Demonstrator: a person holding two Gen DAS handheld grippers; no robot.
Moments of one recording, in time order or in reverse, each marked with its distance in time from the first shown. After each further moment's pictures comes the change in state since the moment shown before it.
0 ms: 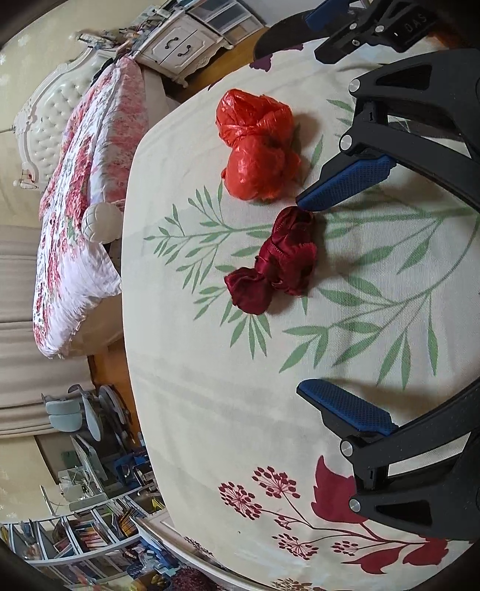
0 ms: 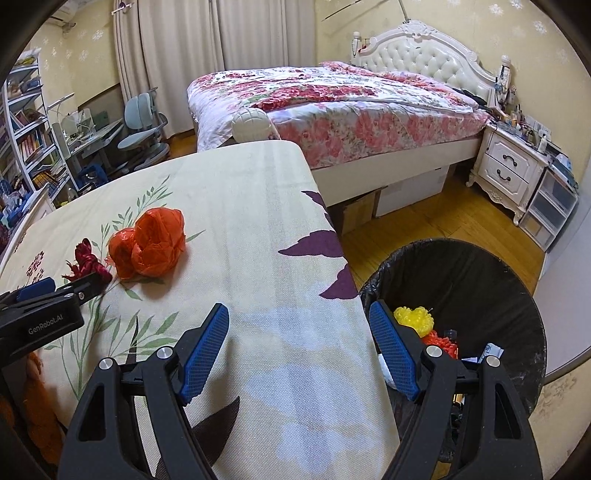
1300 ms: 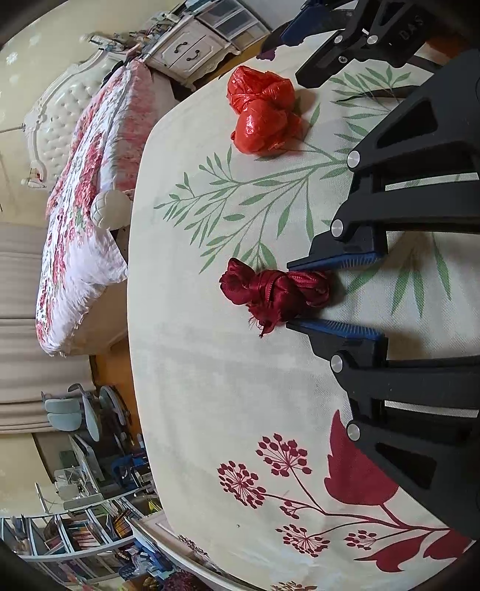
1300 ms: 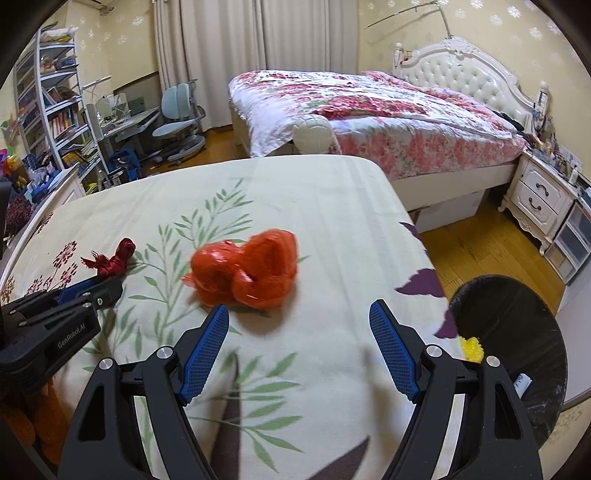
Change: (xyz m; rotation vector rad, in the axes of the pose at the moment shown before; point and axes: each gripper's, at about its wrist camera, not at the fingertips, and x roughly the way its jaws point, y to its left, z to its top) left arm 0.002 0.040 0.002 -0.015 -0.021 -0.043; right arm 0.004 0.071 0.017 -0.108 -0.015 0.101
